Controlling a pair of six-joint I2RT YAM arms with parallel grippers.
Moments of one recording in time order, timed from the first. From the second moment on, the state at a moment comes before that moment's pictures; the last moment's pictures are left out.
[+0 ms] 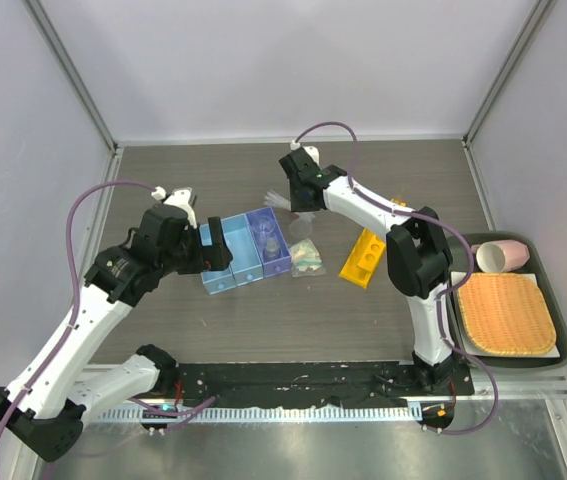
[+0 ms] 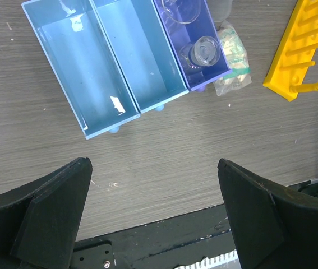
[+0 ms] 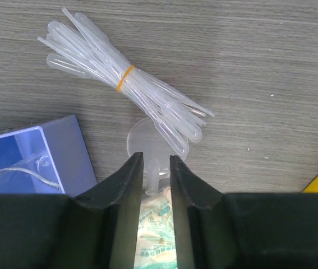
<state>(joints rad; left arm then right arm) -0.54 0.93 1.12 -0.93 -0.11 -0.52 0.64 2.07 1.75 -0.63 0.31 0.45</state>
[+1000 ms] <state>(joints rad) -0.54 0.94 1.12 -0.93 -0.11 -0.50 0.79 2.04 2.06 -0.92 0.48 0.39</state>
